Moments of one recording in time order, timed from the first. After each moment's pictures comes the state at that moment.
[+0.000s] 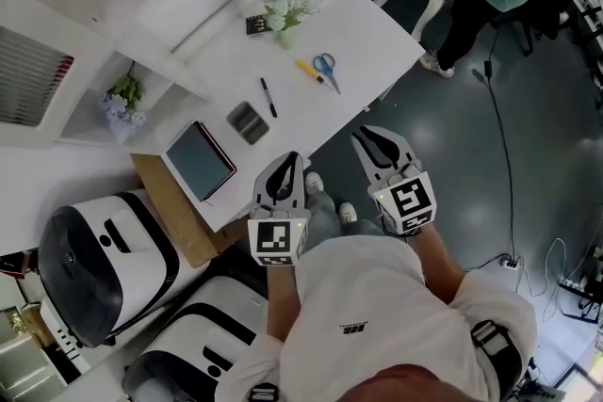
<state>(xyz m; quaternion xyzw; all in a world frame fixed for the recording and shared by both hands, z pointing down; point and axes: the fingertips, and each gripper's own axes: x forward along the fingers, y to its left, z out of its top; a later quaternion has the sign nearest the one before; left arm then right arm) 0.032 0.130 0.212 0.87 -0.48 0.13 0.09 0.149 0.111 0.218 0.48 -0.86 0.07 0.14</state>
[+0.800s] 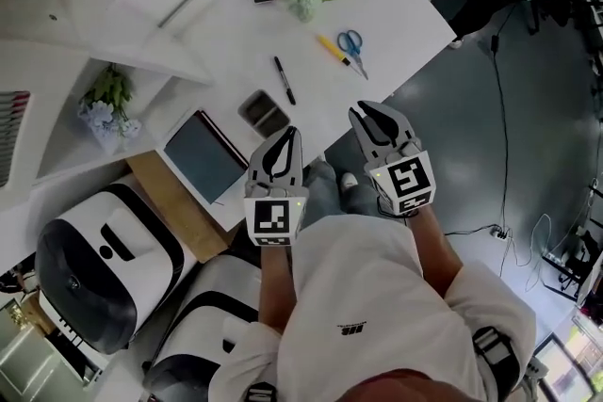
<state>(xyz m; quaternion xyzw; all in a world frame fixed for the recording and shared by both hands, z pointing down) -0.045 0.019 0.284 0.87 -0.45 0.16 0.14 0.065 0.002 0.292 0.48 -0.85 0.13 0.20</state>
